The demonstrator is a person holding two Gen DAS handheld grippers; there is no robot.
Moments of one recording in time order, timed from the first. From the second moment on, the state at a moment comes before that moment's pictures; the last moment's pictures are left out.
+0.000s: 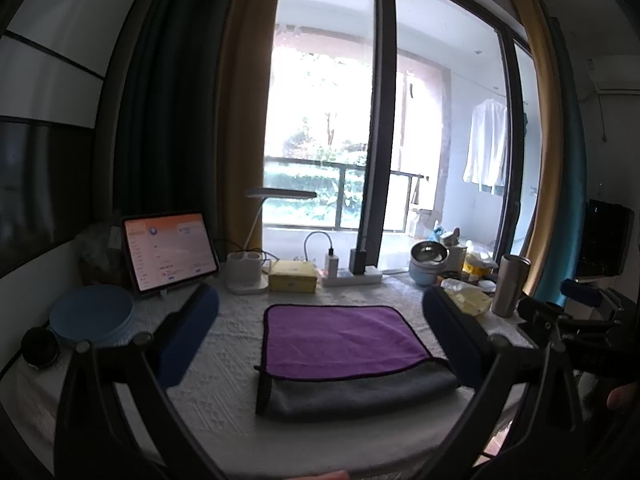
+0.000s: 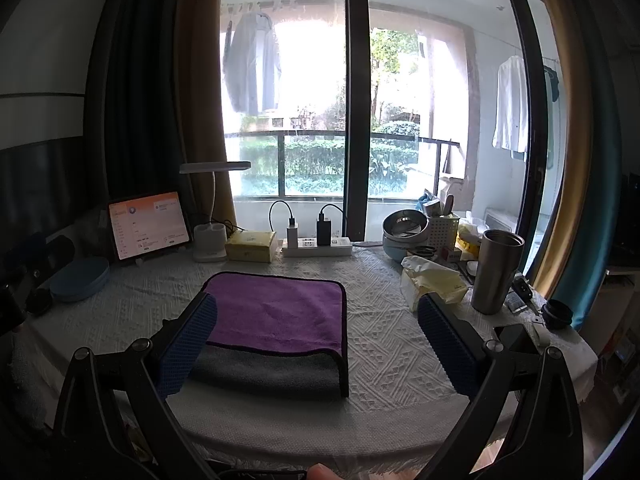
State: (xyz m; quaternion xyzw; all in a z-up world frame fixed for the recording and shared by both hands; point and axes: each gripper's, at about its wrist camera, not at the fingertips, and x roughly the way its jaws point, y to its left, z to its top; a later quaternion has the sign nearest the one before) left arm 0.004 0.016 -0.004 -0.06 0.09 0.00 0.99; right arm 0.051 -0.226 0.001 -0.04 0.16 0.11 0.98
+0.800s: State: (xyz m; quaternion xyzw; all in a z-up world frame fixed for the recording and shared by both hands) left arm 0.064 0.027 -0.050 -0.06 0.16 0.01 0.98; right arm 0.100 -0.231 -0.033 -0.05 0.21 0.10 0.97
